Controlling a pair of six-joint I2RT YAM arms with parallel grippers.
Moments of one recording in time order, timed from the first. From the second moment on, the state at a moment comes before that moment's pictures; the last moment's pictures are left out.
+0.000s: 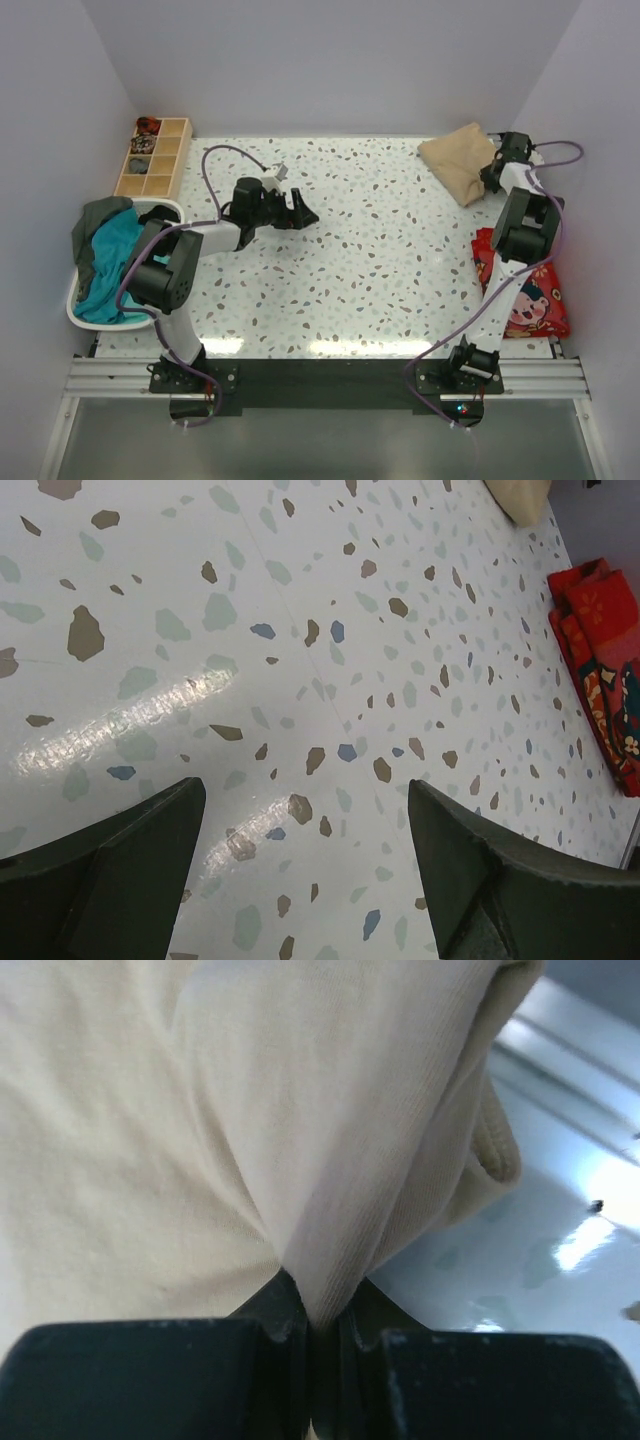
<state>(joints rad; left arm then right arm) -0.34 1.82 0.91 0.43 0.50 -0.45 -0.30 2.38 1.92 -0.42 0.19 0.76</state>
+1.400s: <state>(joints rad) -0.34 1.85 0.96 0.40 0.53 -0.45 -0.11 2.34 1.89 -0.41 0.42 0.42</state>
